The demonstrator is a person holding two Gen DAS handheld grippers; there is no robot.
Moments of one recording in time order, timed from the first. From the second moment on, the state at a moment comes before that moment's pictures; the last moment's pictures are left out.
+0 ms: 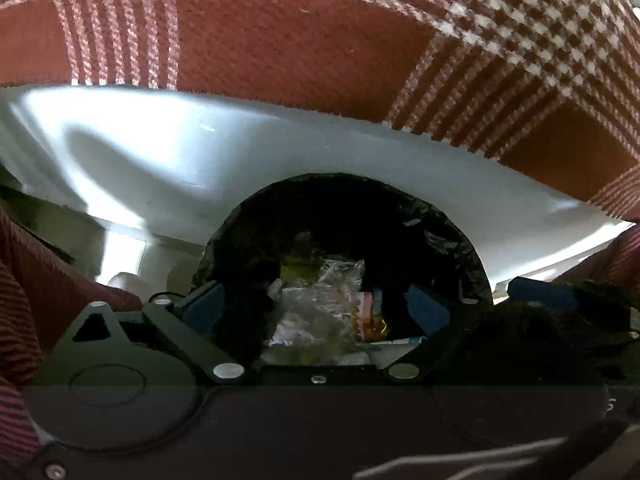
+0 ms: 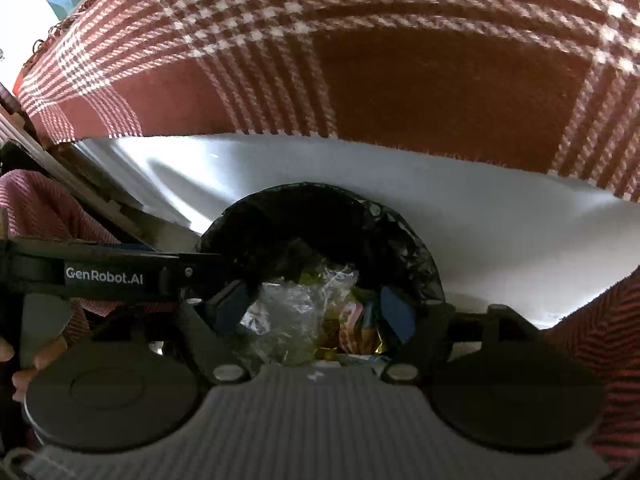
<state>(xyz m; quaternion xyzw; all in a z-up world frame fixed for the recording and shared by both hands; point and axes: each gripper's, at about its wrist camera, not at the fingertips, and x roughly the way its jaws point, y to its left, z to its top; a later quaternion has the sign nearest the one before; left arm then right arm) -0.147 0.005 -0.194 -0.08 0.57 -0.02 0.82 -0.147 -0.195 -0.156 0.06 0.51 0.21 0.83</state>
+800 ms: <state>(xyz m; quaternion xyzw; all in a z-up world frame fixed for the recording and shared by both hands) -0.147 0.006 -0.195 -0.08 0.56 0.00 0.82 -0.146 -0.195 -0.158 0.07 0.52 0.20 0.83</state>
